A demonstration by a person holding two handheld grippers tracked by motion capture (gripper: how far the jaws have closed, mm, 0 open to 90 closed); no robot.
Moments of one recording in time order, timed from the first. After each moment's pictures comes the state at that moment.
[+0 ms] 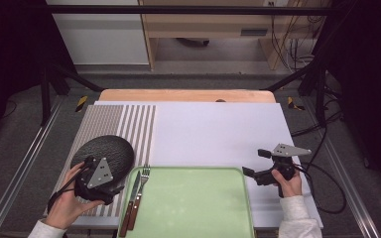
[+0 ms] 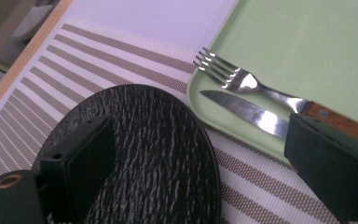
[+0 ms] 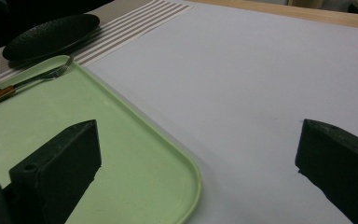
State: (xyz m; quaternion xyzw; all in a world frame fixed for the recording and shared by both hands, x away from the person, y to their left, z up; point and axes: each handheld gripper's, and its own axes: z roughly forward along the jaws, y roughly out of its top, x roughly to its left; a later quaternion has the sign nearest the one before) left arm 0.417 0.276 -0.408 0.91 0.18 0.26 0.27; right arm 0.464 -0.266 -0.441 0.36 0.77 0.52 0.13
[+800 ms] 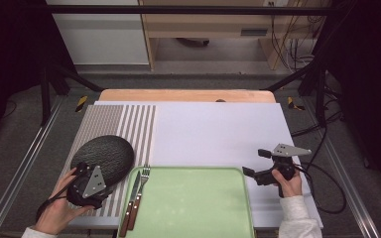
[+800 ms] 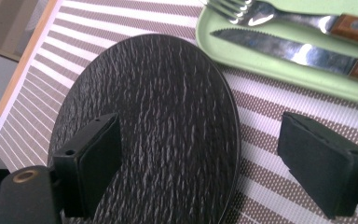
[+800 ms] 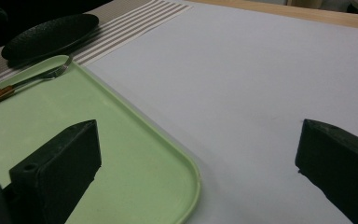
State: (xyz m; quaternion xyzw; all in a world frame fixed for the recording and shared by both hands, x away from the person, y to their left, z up) left arm 0.408 0.296 -0.425 0.92 0.15 0.30 0.20; right arm 0.464 -0.266 -0.441 0.36 0.77 0.52 0.13
